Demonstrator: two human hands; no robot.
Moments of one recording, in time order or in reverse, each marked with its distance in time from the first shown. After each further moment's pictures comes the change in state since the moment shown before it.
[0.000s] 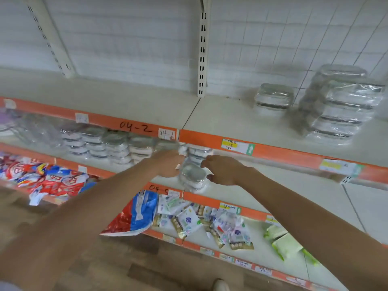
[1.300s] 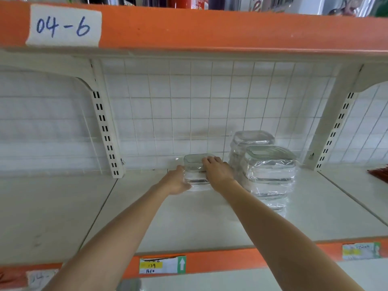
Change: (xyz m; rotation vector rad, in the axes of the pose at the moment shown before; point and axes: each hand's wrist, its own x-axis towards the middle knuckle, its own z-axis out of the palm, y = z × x) left_hand 0.299 0.112 -0.139 -0.576 0.150 0.020; right_hand 0.040 0.287 -0.079 -0.103 0.365 0.707
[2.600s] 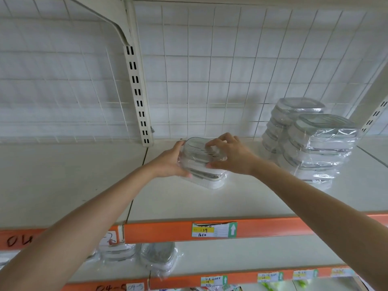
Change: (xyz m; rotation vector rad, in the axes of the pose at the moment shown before) left_hand -0.045 -0.122 -0.042 -0.264 -0.125 0.179; right_hand -0.033 -0.075 -0.018 0.453 -0.094 -0.174
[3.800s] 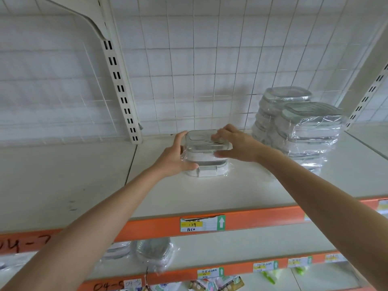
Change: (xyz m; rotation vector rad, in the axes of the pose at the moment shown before) left_hand 0.016 0.021 0.038 -0.013 0.161 0.027; right_hand -0.012 0.039 -0.021 0.097 -0.044 0.005
